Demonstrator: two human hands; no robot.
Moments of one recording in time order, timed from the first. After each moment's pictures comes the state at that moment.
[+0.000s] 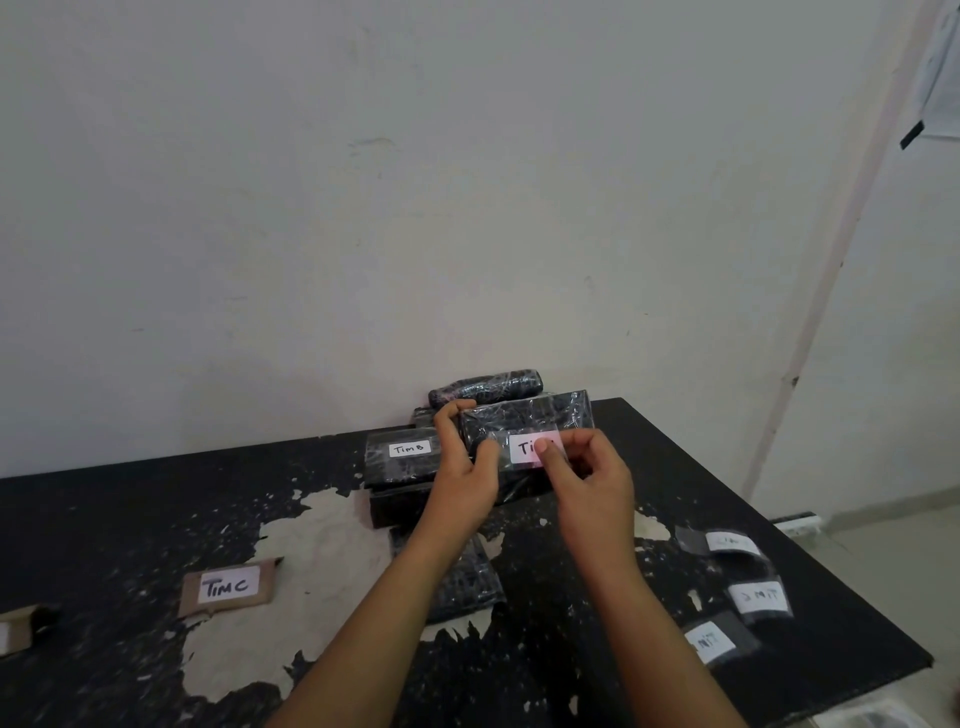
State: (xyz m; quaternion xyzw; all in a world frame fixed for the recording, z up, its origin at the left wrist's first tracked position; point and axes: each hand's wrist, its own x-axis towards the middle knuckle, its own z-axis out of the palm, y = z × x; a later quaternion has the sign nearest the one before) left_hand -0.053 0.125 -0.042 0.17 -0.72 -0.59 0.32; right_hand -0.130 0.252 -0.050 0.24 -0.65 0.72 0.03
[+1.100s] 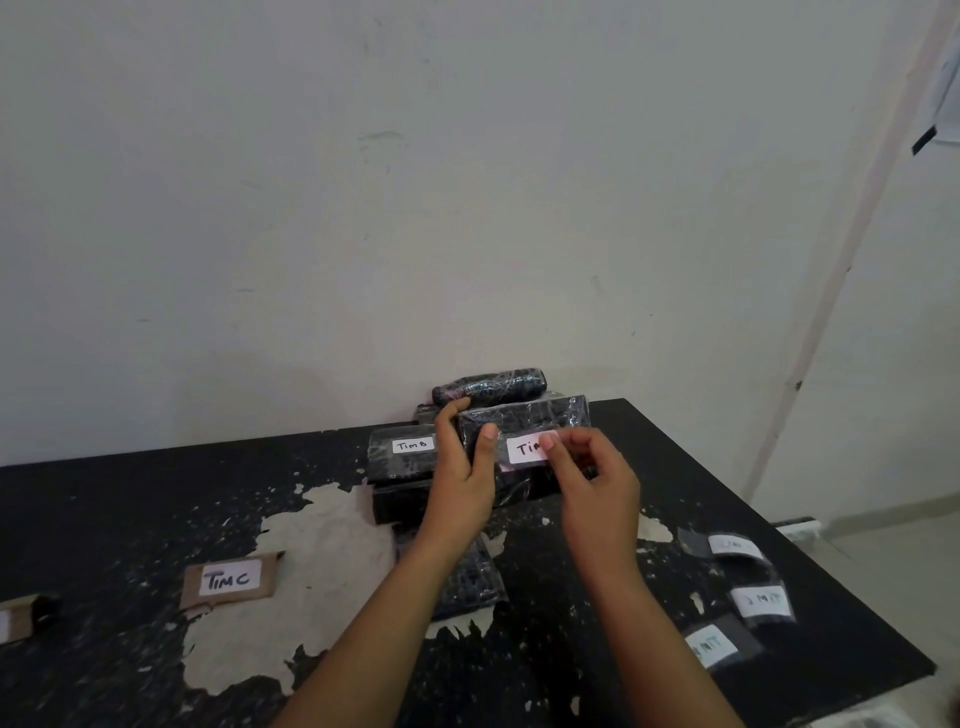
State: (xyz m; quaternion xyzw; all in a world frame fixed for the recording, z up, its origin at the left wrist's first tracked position) left_hand -0.057 0.121 -0.053 0.17 -0.72 -0.57 0.37; right_hand -0.133 0.250 -0.057 0.26 -0.67 0.70 0.07
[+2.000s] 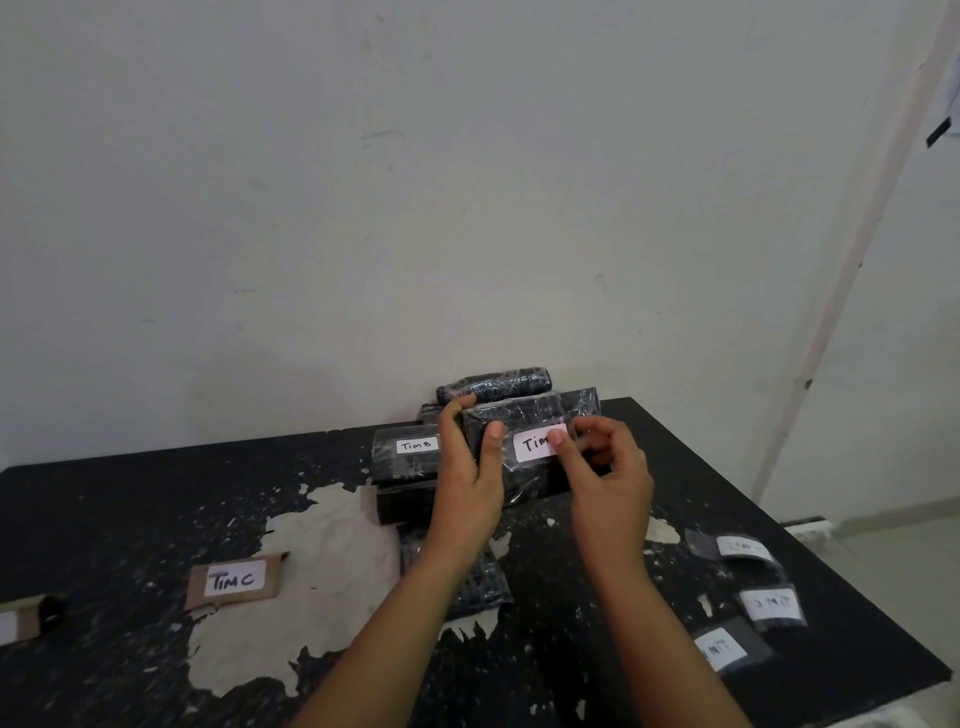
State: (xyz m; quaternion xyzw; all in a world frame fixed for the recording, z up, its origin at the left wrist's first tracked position) left_hand -0.057 0.127 -0.054 0.16 -0.72 -0.54 0.41; right_hand -0.143 0.246 -0.059 0.23 -0.67 0.70 0.12
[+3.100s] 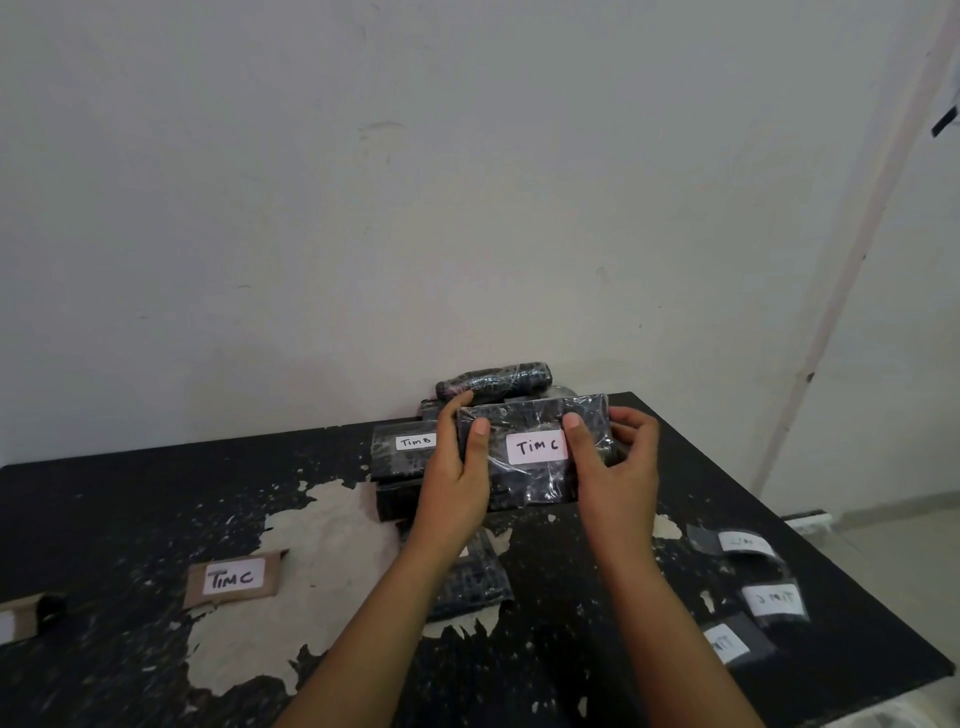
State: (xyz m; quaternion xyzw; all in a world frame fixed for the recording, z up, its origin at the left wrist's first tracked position) left_hand -0.050 0.112 -0.057 0.18 -0.72 -0.57 0.36; right_hand -0.144 0.249 -0.050 0.18 -0.64 0.74 0.07
